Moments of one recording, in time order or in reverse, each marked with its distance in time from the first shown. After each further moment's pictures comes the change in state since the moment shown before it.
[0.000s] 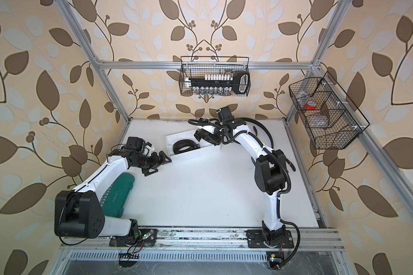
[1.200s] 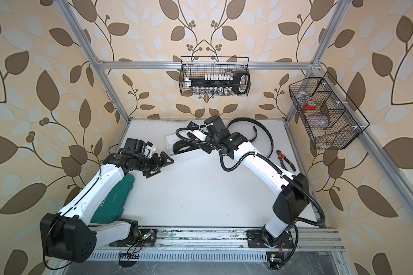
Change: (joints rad) left arm -0.112 -0.175 0.000 -0.056 -0.022 -0.093; right arm 0.242 -0.365 -0.242 0.095 0.410 0.269
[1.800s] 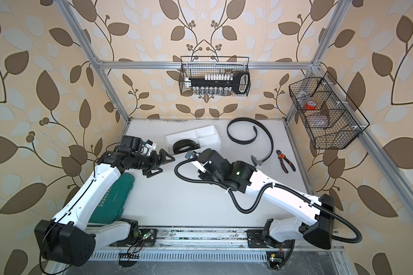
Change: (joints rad) left arm 0.000 -0.032 0.056 -0.091 0.130 -0.061; right arm 0.334 -0.350 -0.291 -0.117 0.331 0.209
